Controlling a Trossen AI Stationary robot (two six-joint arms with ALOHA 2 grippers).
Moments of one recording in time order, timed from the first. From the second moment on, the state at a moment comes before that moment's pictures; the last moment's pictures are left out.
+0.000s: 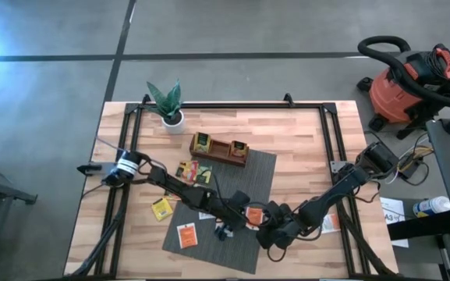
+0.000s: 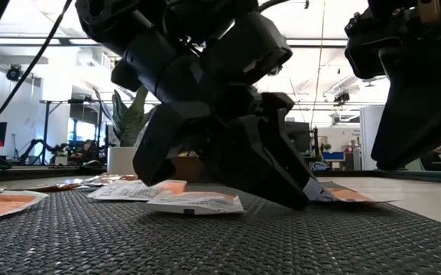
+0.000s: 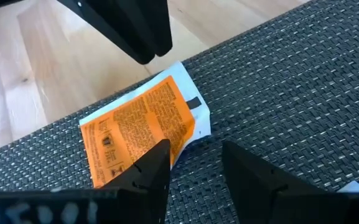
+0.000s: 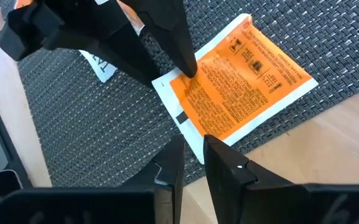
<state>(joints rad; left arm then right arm) -0.31 2.10 1.22 0.22 0.03 0.38 0.65 1.74 0.93 -0.23 0.37 1.47</state>
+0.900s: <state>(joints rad) -0.31 2.10 1.22 0.32 0.01 0.36 0.65 1.74 0.92 -0.23 0.36 1.48</state>
